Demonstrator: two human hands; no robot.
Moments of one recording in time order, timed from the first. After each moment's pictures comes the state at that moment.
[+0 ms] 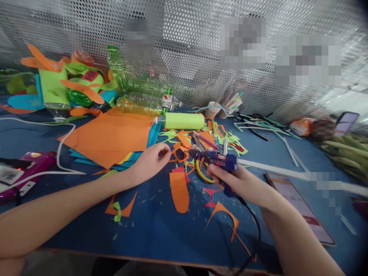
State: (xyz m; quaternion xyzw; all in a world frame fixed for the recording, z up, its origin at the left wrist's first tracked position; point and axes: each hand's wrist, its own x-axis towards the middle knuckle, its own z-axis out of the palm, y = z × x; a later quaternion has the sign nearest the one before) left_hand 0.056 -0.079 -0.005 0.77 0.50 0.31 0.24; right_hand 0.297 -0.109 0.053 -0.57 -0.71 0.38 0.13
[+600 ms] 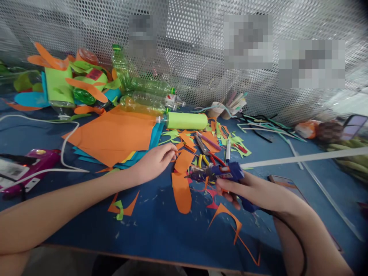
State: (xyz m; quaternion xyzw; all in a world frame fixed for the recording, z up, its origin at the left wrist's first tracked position) left_hand 0.055 -0.078 -0.003 0.78 0.48 0.28 0.28; right_hand 0.312 -0.109 0.059 -0.55 -0.67 0.49 0.01
